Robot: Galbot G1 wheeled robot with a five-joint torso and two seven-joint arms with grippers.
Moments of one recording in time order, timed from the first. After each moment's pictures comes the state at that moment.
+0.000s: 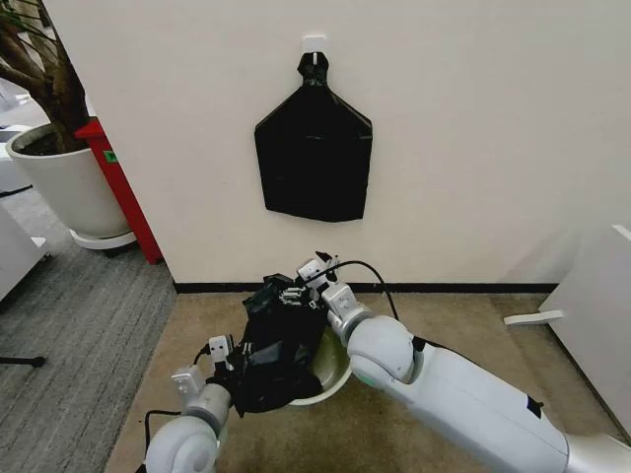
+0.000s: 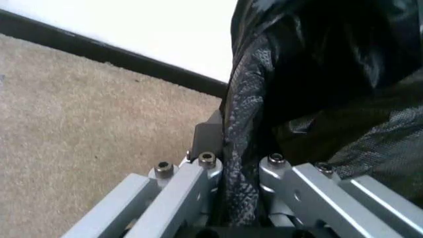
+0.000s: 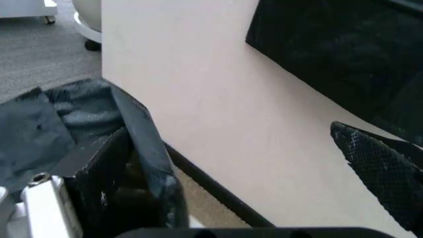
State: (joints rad) left arm 1.48 -1.06 -0.25 -2.05 -0.85 0.11 -0.31; right arm -0.61 1.07 -0.43 1.95 0.49 -0.53 0.41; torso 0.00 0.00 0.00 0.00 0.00
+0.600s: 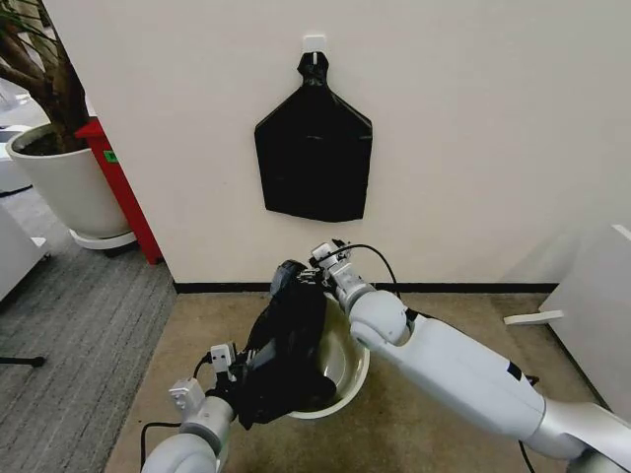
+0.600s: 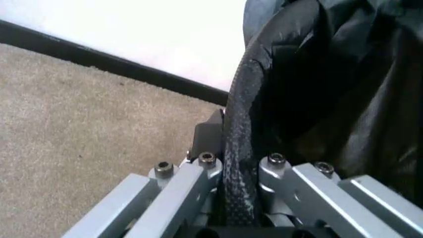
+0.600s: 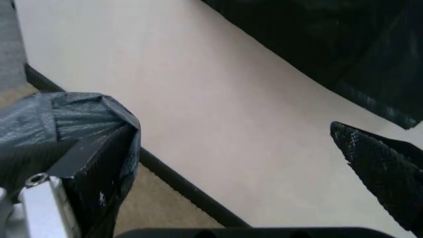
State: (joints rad) left arm 1.55 -1.06 -0.26 -2.13 -0.82 0.10 -0.30; right arm -0.50 1.08 -0.45 1.74 0.52 -0.49 0.41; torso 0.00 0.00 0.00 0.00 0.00
